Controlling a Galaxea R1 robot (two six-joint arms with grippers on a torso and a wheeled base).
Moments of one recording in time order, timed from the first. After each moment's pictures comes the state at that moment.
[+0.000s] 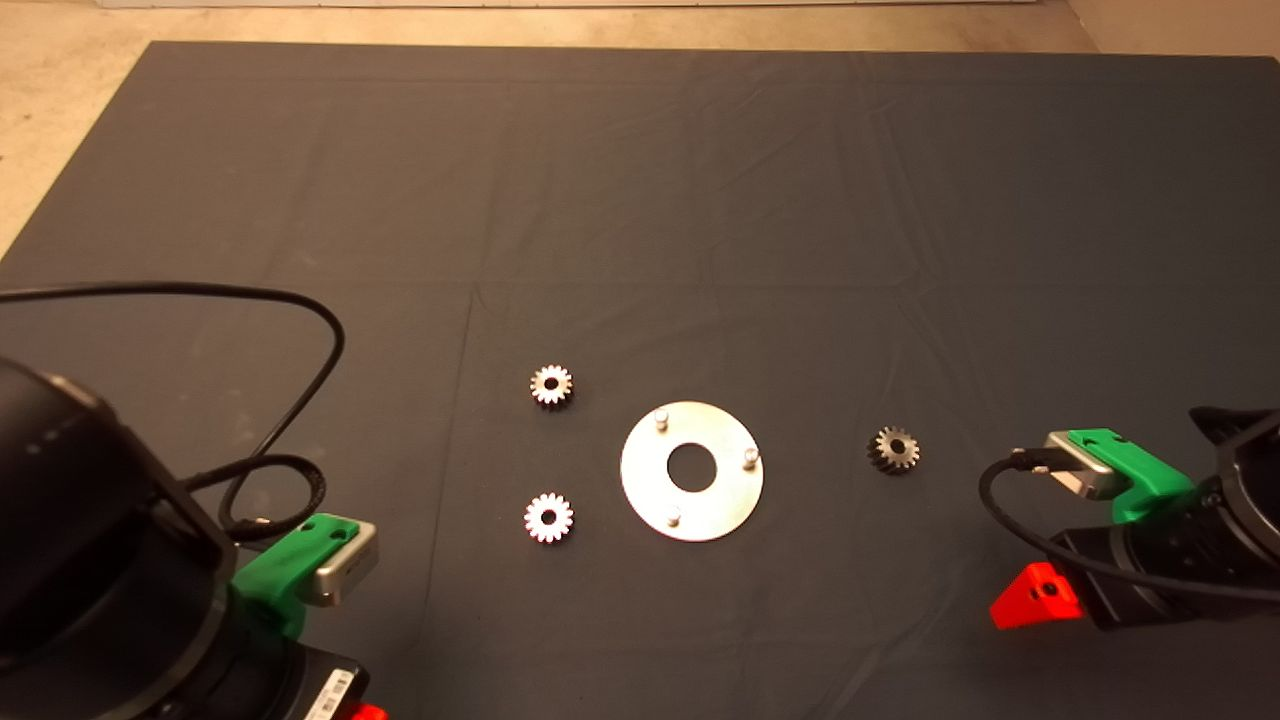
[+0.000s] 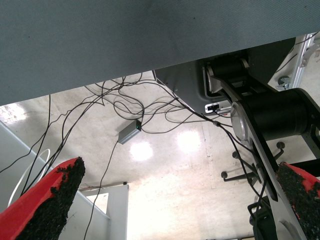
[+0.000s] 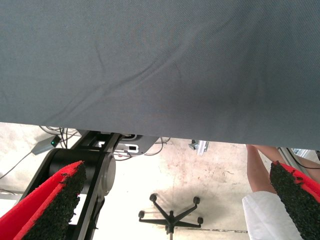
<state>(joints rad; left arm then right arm) -0.47 2.21 -0.32 -0.08 1.53 -1.67 0.41 2.11 -0.39 -0.04 -1.53 1.70</state>
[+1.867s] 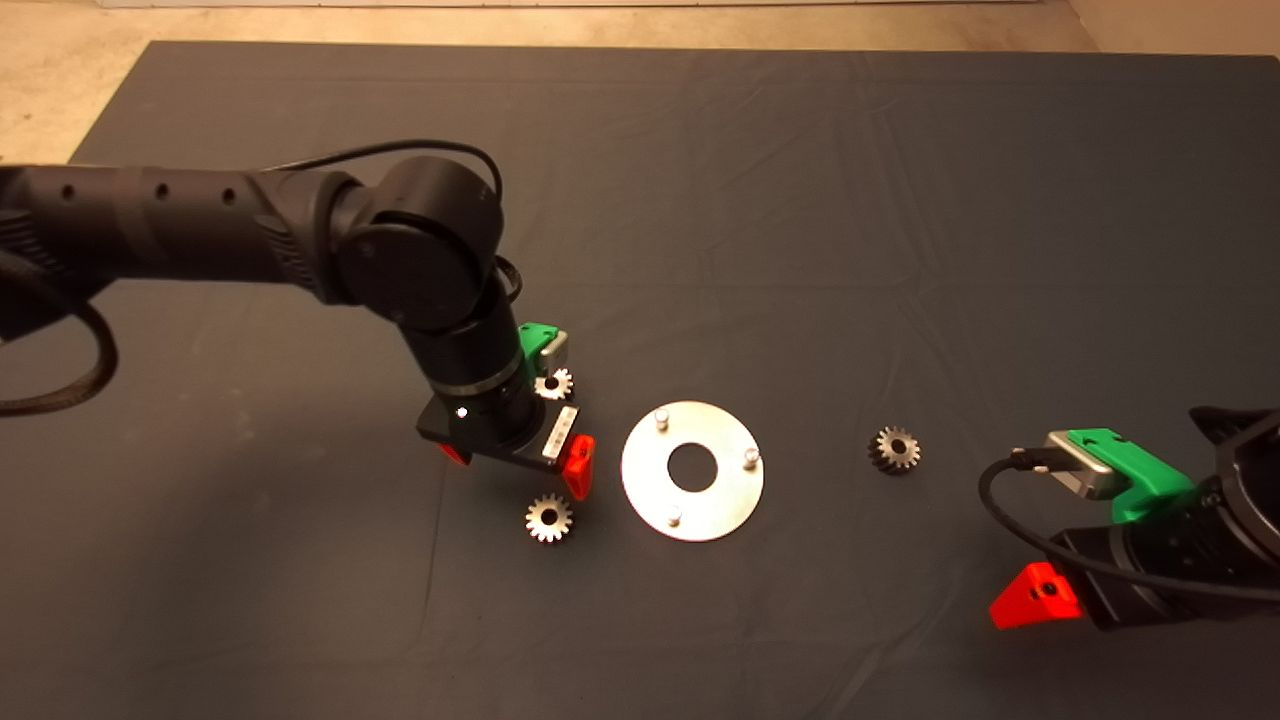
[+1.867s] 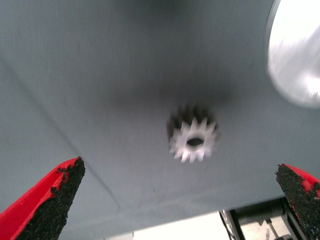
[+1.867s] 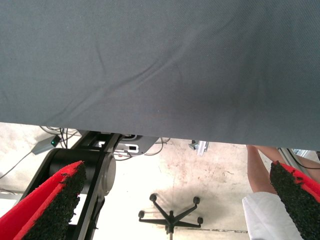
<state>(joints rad) -0.41 2.60 -0.99 0.10 1.51 -1.30 0.41 2.11 -0.39 -0.04 -1.53 1.70</state>
